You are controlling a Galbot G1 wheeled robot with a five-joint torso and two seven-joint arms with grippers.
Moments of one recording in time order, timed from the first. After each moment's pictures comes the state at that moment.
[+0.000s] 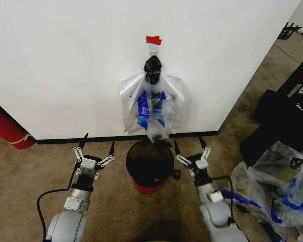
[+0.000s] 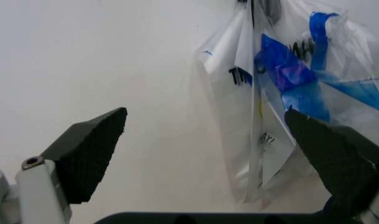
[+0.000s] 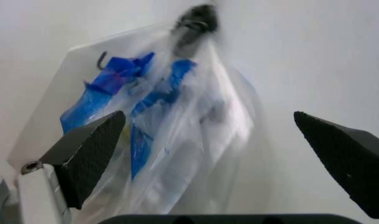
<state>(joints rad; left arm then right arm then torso) 1.48 -1.36 -0.59 -2.01 0.11 -0.42 0.05 -1.19 1.41 0.39 1.65 -0.26 0.67 -0.02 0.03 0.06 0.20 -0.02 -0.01</state>
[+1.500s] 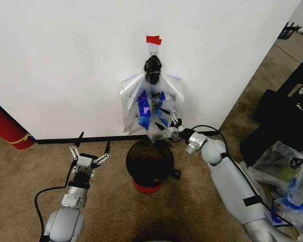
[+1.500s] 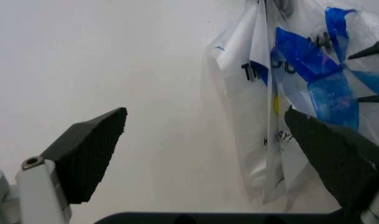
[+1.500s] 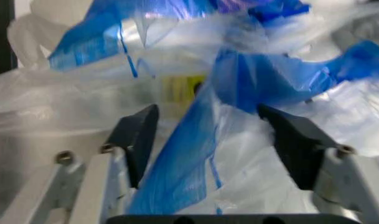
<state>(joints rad) 1.46 -1.34 -0.60 -1.98 0.11 -0.44 0.03 -0.71 1.27 0.25 1.40 -0.72 0.54 -0.24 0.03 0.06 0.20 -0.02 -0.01</state>
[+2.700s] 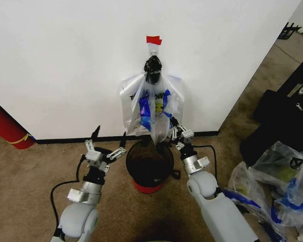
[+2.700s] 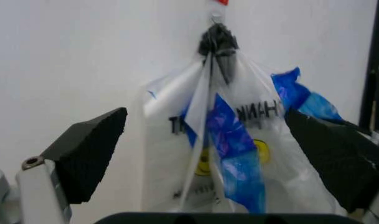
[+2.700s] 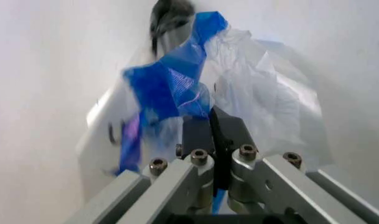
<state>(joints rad) 1.37 -1.24 -0.38 -2.06 -0.22 -0.34 0.04 -1.04 1.40 0.19 1.72 0.37 0.35 -0.04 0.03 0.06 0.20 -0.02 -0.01</state>
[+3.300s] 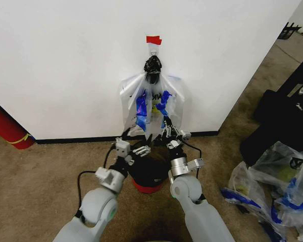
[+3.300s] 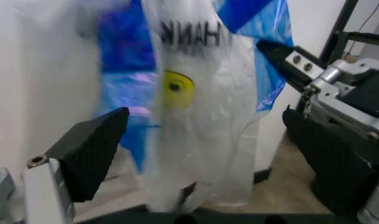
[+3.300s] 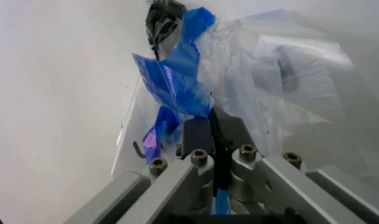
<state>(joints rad) 1.14 -1.21 -0.12 -1.98 -0.41 0.00 -0.06 -1.09 1.52 0.17 1.75 0.55 0.33 -0.06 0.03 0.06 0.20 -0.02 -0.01</state>
